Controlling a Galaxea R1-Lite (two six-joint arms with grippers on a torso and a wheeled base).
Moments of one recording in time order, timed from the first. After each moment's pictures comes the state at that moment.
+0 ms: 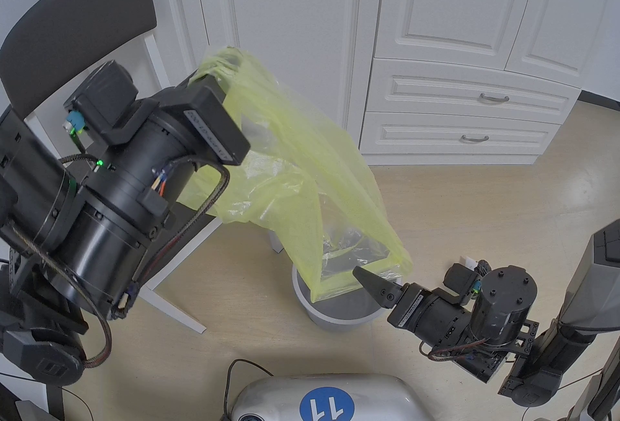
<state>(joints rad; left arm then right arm) -0.83 1.56 -0.67 -1.36 0.32 -0.05 0.81 1.98 -0.30 -1.55 -0.24 0.83</state>
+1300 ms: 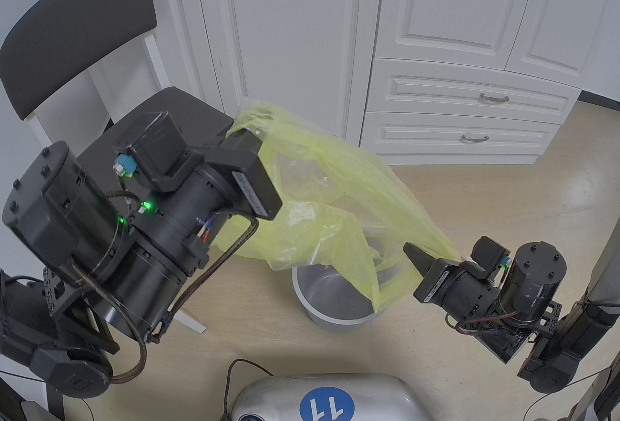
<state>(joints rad) -0.84 1.63 -0.62 -1.36 0.32 -0.04 0.73 1.88 -0.29 -1.55 -0.27 0.61</state>
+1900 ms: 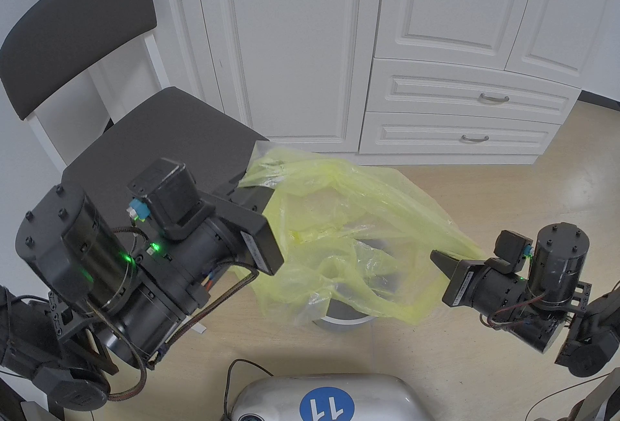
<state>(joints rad) -0.85 1.63 -0.51 -1.34 0.24 -0.02 0.68 1.65 -0.32 -1.12 -0.26 0.50</state>
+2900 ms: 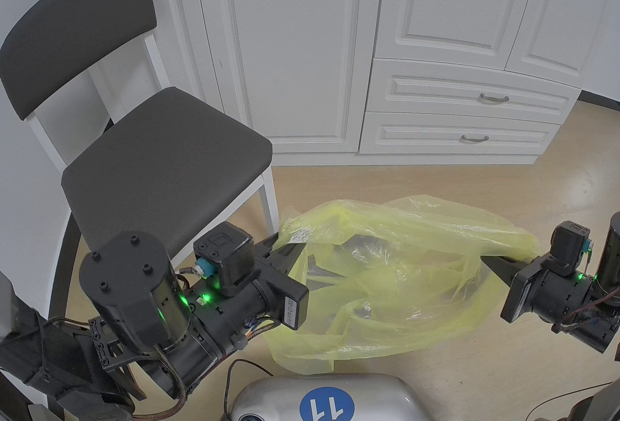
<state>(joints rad) -0.92 1.71 -0.47 -1.24 0.31 0.08 0.70 1.27 -0.35 -0.70 -0.30 0.20</state>
